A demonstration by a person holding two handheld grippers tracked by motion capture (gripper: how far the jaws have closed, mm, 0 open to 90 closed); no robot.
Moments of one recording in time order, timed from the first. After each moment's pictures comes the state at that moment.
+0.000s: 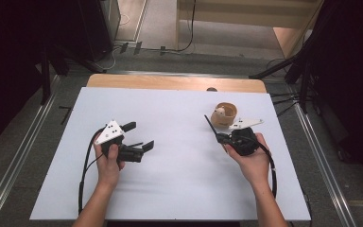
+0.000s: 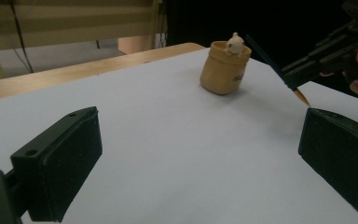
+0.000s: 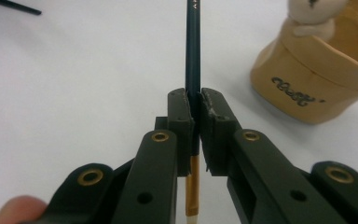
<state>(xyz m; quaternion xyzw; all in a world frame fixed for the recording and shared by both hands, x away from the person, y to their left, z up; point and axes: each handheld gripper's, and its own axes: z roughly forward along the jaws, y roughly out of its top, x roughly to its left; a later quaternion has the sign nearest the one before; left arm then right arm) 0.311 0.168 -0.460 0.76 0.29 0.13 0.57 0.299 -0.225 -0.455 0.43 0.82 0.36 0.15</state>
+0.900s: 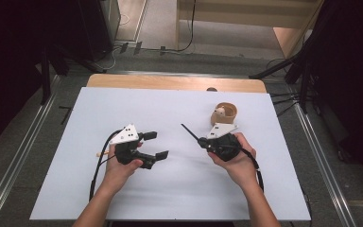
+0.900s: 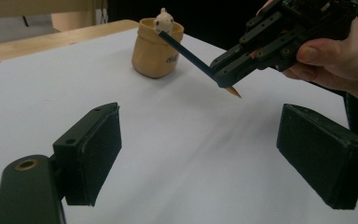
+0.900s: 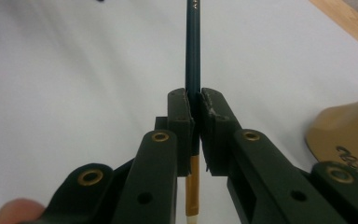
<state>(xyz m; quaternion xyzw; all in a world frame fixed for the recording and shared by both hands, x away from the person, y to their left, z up) 0.304 0.138 -0.455 0.79 0.24 0.03 0.56 0.288 -0.169 -0.446 0.31 0.87 0.34 0.18</state>
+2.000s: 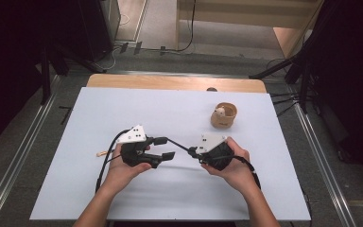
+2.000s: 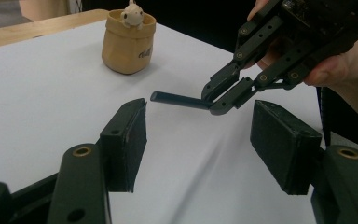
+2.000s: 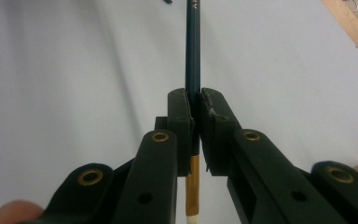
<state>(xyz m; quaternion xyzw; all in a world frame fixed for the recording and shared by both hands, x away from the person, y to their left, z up) 0.299 0.122 -0.448 0.81 0.21 0.00 0.55 0.268 -0.144 -0.441 0.19 0.91 0.33 0.19</state>
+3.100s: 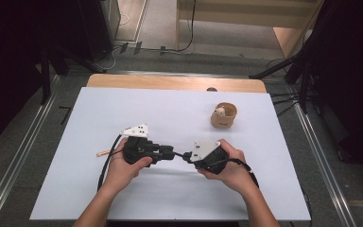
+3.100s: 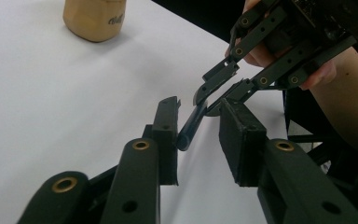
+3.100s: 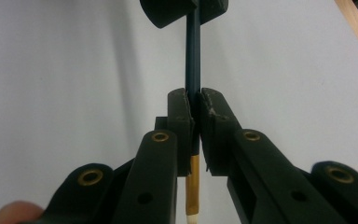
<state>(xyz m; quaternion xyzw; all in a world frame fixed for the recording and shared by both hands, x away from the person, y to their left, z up) 0.312 0.120 -0.455 0.82 0.21 -0.10 0.52 0.261 -0.131 -0.443 0.13 0.92 0.33 0.18</state>
